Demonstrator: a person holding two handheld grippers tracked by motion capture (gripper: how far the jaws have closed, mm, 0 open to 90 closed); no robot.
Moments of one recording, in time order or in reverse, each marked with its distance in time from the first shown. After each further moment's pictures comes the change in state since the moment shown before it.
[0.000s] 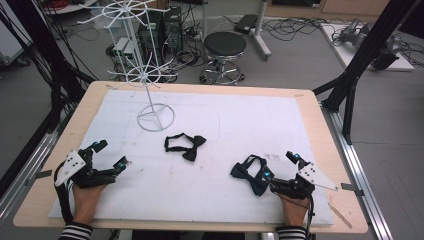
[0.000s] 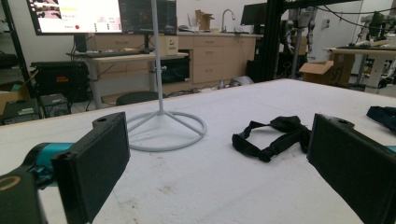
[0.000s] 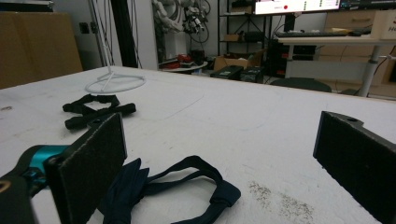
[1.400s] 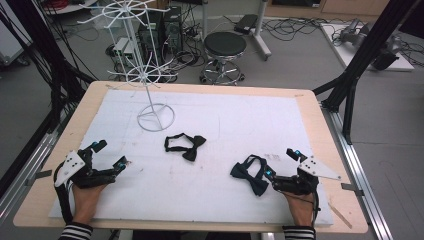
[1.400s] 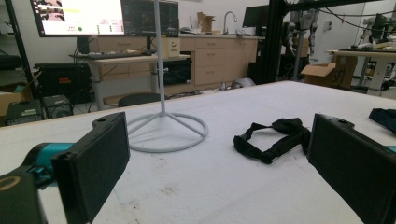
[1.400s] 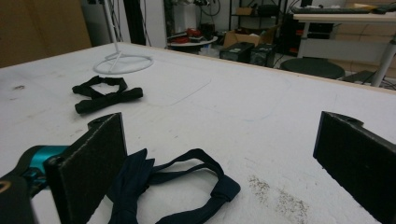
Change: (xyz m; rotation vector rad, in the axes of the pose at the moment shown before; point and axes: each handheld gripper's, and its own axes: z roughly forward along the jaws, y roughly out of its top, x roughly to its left) left arm 0.000 0.000 -0.001 -0.006 0.007 0.001; right arm -0.004 0.026 0.000 0.122 0.047 -0.033
